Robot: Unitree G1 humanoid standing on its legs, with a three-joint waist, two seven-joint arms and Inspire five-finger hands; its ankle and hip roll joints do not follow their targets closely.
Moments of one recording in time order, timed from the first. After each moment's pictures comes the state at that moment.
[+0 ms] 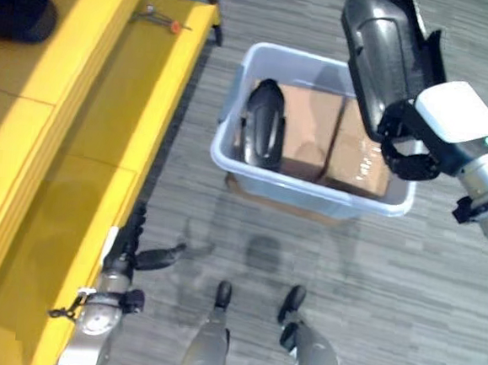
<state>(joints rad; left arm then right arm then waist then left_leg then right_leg) 0.15 0.48 0.03 0.16 -0.26 -0.12 0.12 -0.52 -1.21 0.24 0.00 -0.42 -0.14 -0.09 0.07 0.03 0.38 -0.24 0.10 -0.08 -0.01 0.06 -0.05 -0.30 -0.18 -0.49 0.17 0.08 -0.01</state>
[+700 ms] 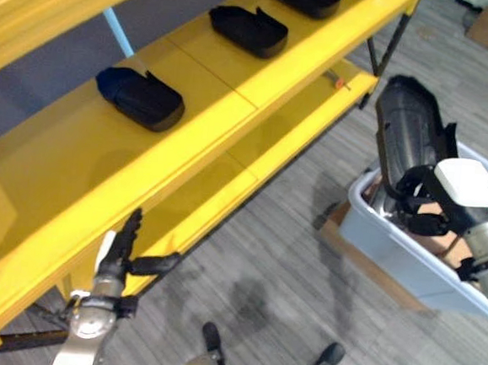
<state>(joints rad) 0.17 0.50 0.08 0.22 -0.18 -0.11 0.10 -0.08 -1.00 -0.03 -0.05 -0.47 -0.10 -0.09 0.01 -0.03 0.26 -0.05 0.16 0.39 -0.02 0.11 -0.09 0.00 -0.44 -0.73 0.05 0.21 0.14</state>
